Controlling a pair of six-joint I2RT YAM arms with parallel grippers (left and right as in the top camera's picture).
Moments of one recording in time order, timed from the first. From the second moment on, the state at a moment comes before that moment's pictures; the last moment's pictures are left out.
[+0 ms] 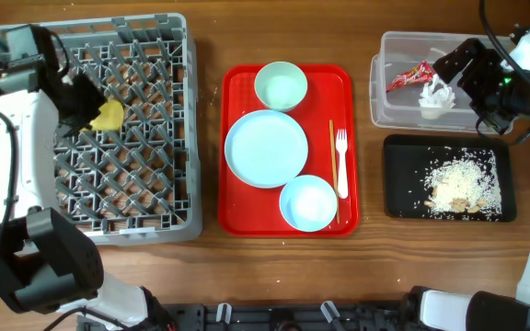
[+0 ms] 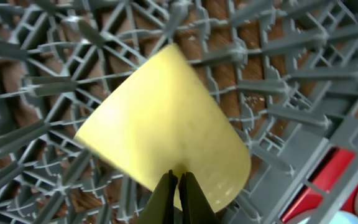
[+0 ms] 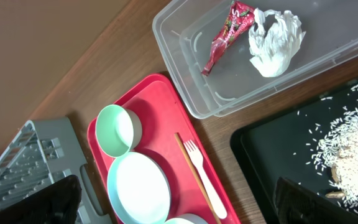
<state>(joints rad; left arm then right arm) 0.28 1.75 1.54 -1.02 0.05 -0.42 -0.22 1.49 1.69 -1.19 -0.31 0.49</state>
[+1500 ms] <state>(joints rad) 0.32 1.83 1.54 -0.94 0.07 -0.42 -0.22 1.49 1.69 -1.19 -0.31 0.49</state>
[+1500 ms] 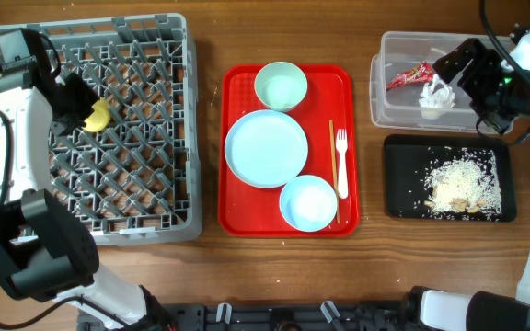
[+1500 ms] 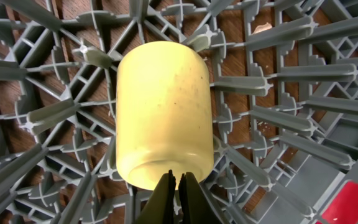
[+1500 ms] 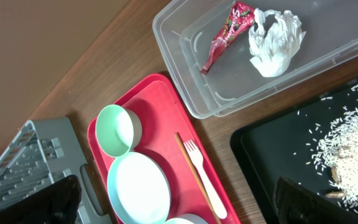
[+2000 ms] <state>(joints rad) 0.32 1.87 1.54 -0.93 0.07 -0.42 -0.22 1.49 1.69 -1.19 -0.31 0.49</state>
